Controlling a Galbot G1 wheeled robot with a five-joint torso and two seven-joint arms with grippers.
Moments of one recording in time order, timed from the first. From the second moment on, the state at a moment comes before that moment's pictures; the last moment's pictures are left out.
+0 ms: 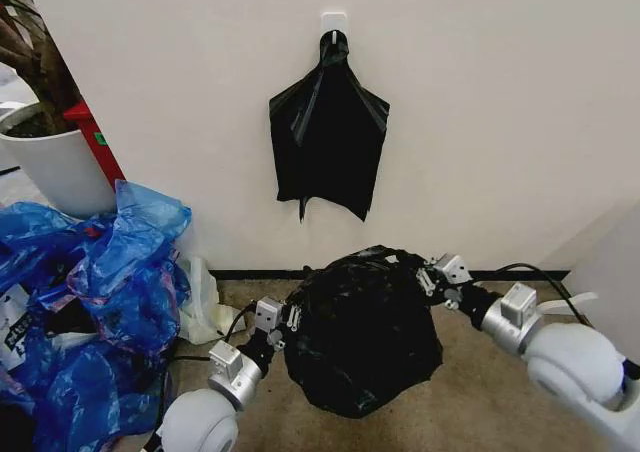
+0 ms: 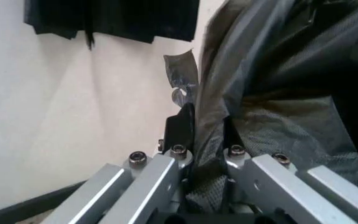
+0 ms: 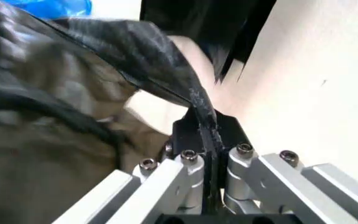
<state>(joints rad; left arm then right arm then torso) 1.43 -1.06 -0.17 -2.12 -0.36 0.04 0.01 -1.28 0.52 0.37 2.12 0.63 -0.14 -0.15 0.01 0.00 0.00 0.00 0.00</state>
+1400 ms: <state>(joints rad) 1.39 -1.08 -0.16 -2.06 -0.63 -0.01 0.11 -1.26 0.56 0.37 1.80 0.61 0.09 -0.40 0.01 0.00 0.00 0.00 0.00</state>
